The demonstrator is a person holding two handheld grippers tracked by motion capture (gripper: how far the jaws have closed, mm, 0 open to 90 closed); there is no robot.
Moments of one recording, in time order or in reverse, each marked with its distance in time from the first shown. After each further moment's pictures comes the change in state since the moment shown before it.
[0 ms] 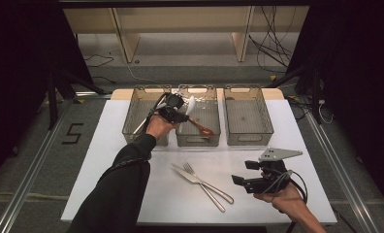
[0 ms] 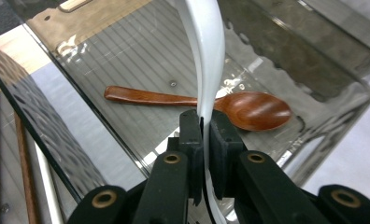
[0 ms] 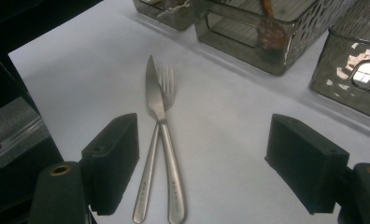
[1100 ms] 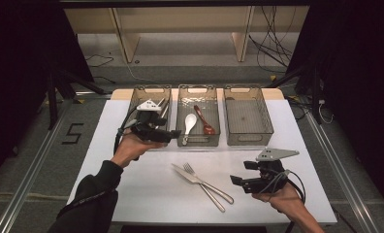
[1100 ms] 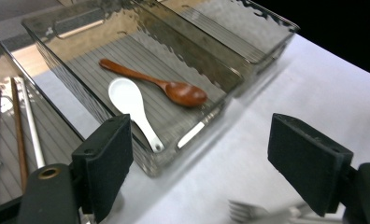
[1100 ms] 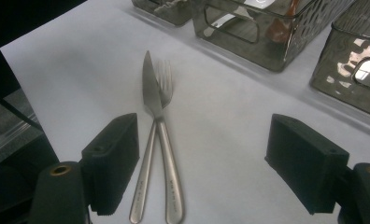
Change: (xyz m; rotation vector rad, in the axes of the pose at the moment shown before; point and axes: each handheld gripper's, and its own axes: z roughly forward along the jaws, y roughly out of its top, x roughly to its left) left arm -0.020 -0.069 -0.104 -0.209 -0.163 -0.002; right arm 0.001 0.001 0.006 0.019 -0.014 -0.009
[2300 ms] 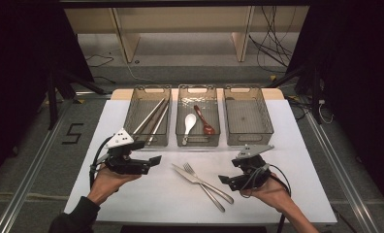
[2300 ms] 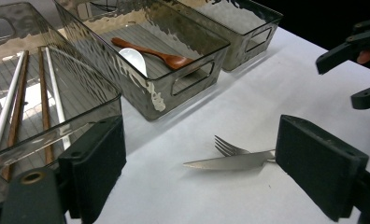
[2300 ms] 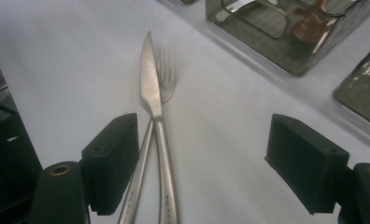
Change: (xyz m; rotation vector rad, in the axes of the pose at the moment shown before) left arm -0.018 -0.076 -0.054 -0.127 0.064 -0.002; right arm 0.011 0.018 0.037 0.118 -0.013 -0.108
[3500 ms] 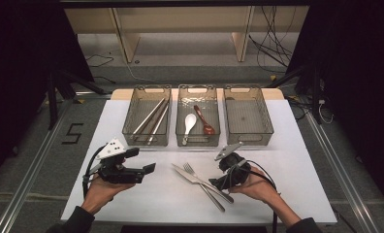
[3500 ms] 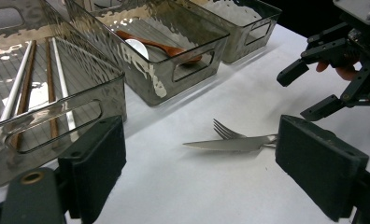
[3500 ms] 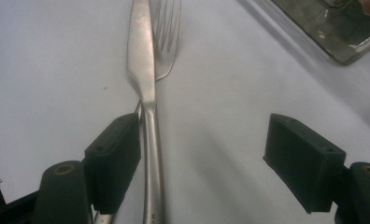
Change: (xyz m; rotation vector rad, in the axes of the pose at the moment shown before) left arm -0.002 -0.021 -0.015 -0.015 0.002 -0.031; right arm 0.005 0.015 0.052 0.209 -0.013 -0.118
